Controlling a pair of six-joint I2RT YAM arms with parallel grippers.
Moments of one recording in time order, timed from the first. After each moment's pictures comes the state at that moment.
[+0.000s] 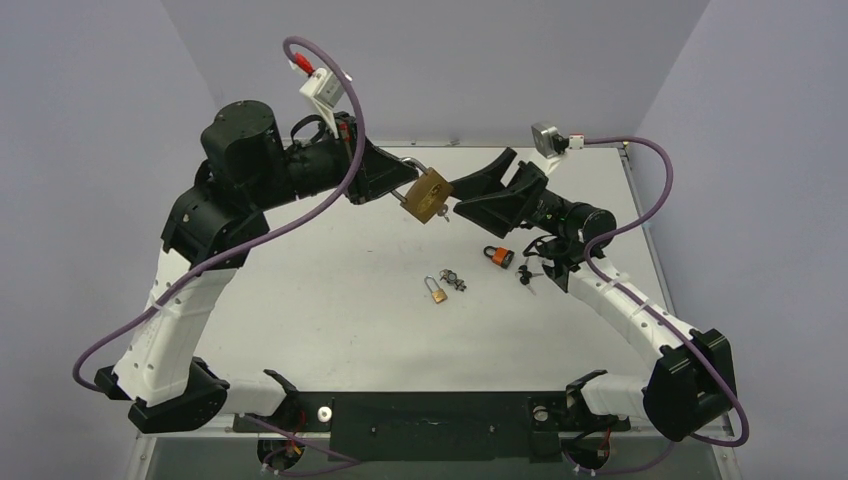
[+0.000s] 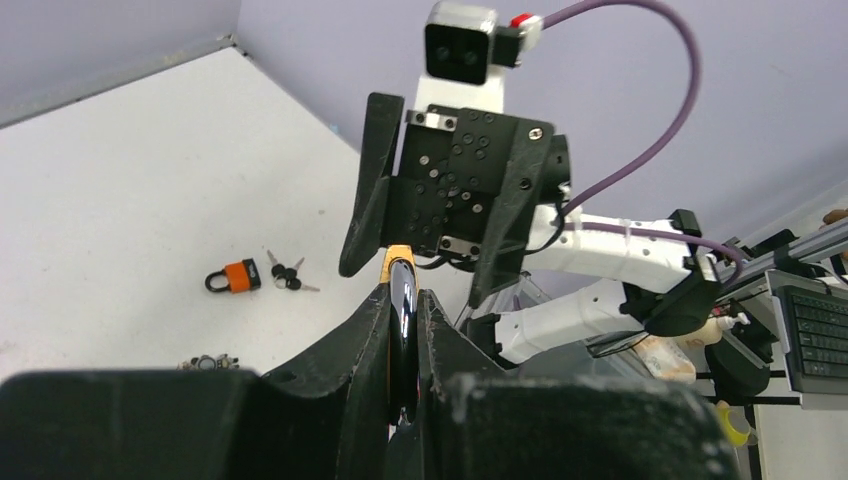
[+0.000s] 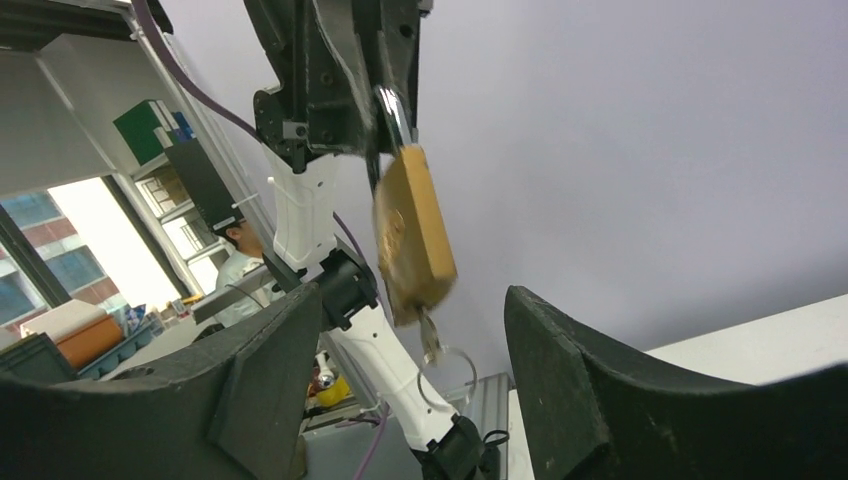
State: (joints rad) left arm -0.66 1.34 2.01 -0.76 0.44 -0.49; right arm 0.46 1.27 0.94 1.19 -0.83 1.25
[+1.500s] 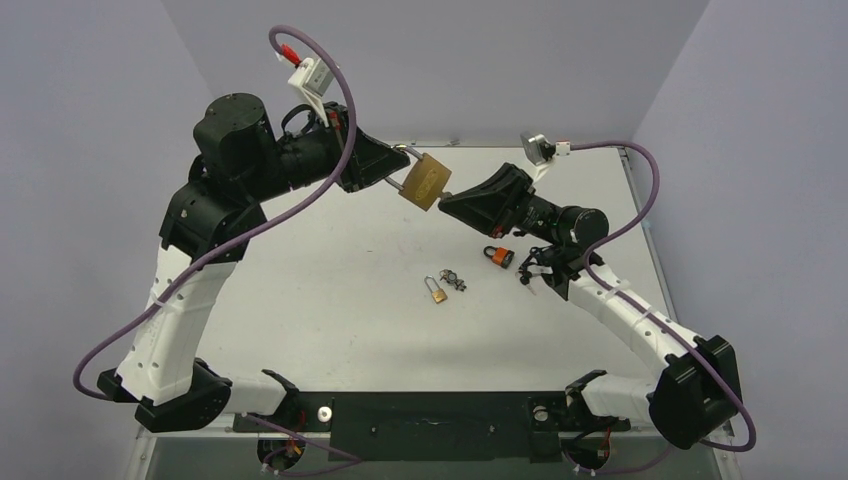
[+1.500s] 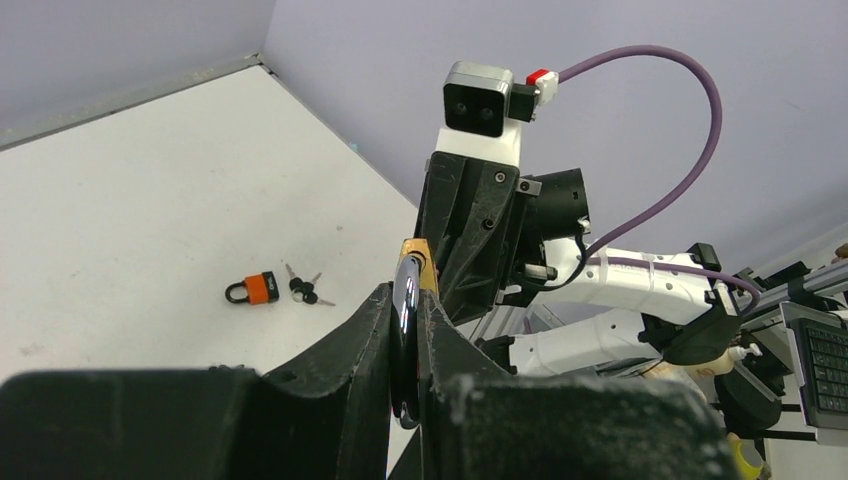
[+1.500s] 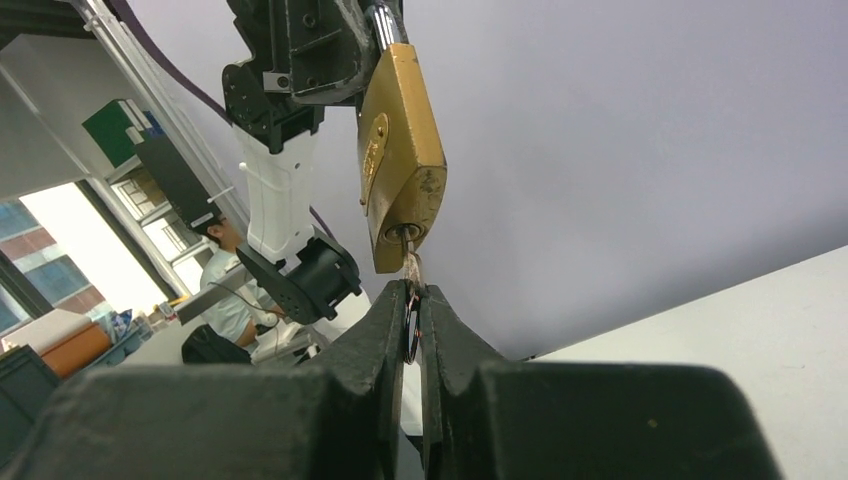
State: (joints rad) left arm -0.59 1.33 2.01 -0.71 0.44 -0.52; right arm 0.50 1.24 0.91 1.05 -0.81 1.15
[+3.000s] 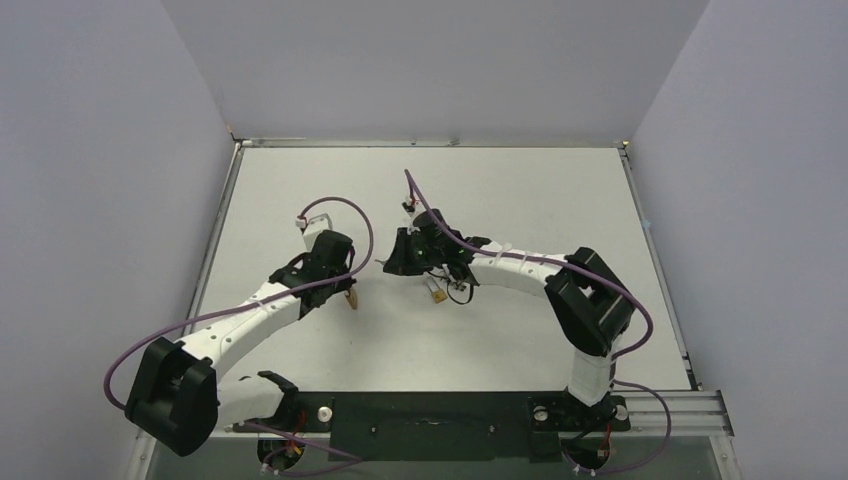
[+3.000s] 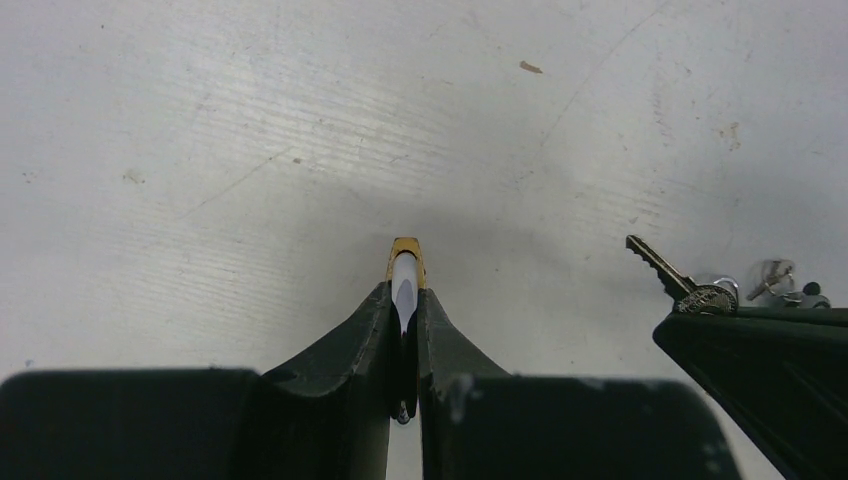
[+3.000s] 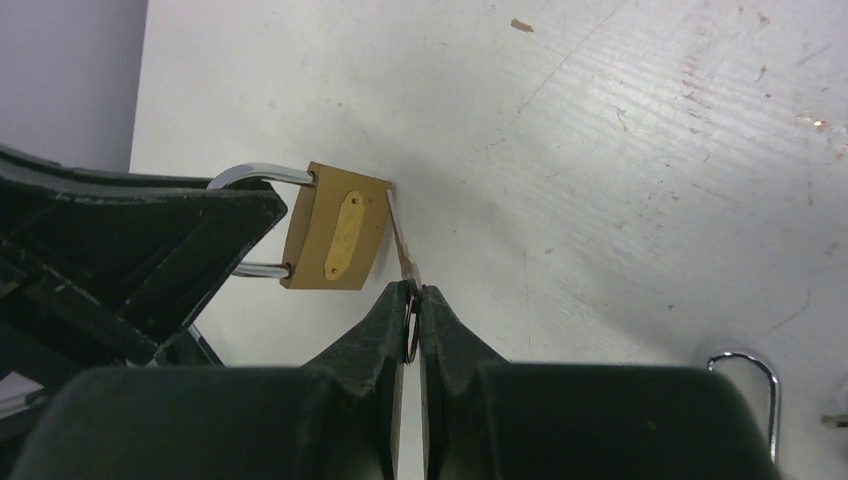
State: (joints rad) left arm -0.51 1.20 0.73 -0.41 -0.37 -0.73; right arm 0.81 1.81 1.16 0.02 -0.21 0.68
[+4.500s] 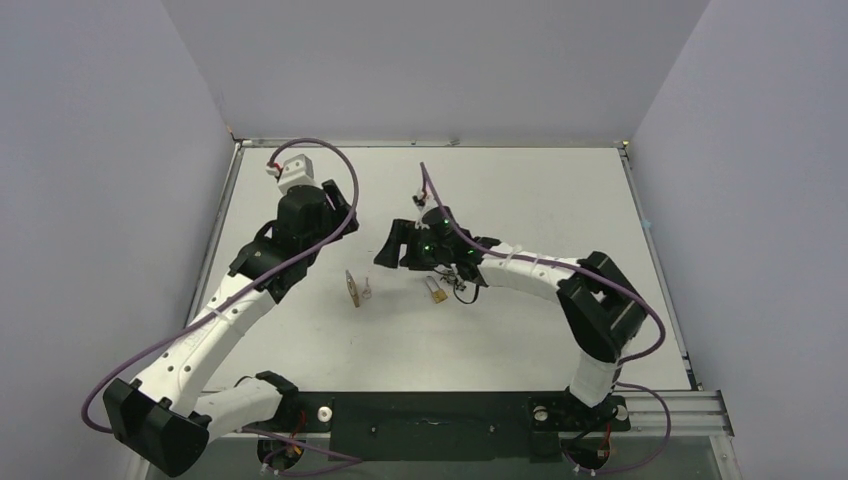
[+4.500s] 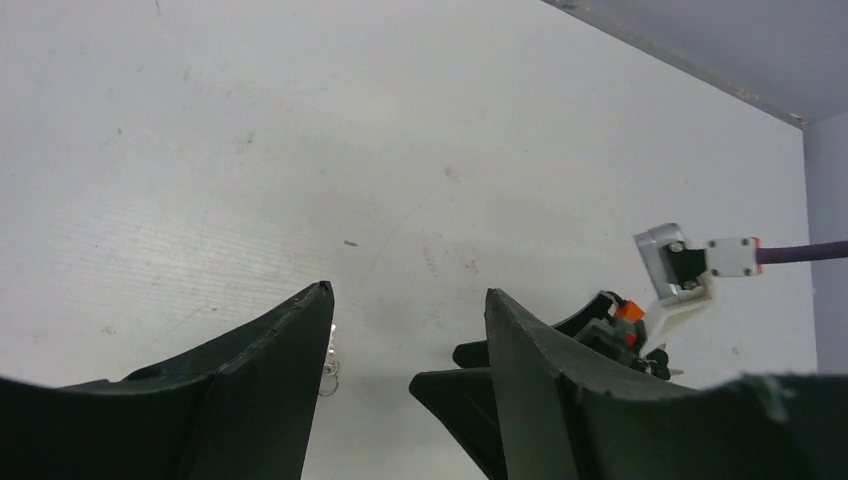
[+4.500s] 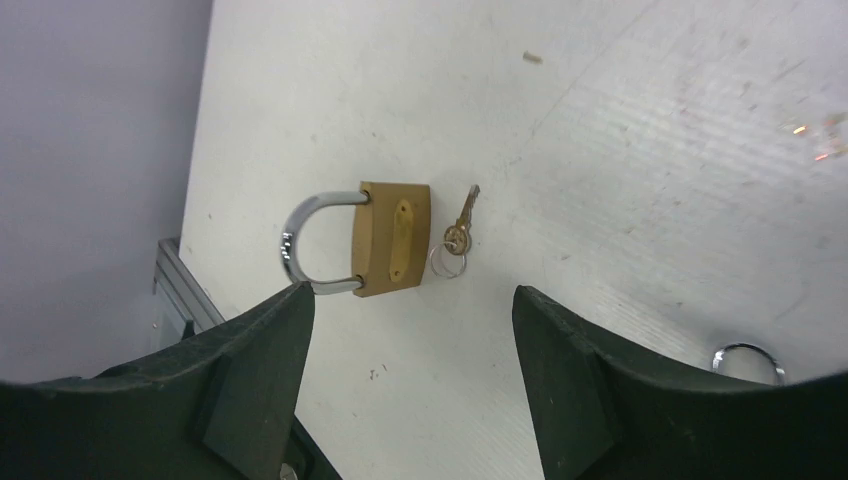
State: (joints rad) left arm -0.51 1.08 1.04 -0.46 -0.40 -0.69; right arm 0.81 1.82 1.13 0.10 -0.22 0.78
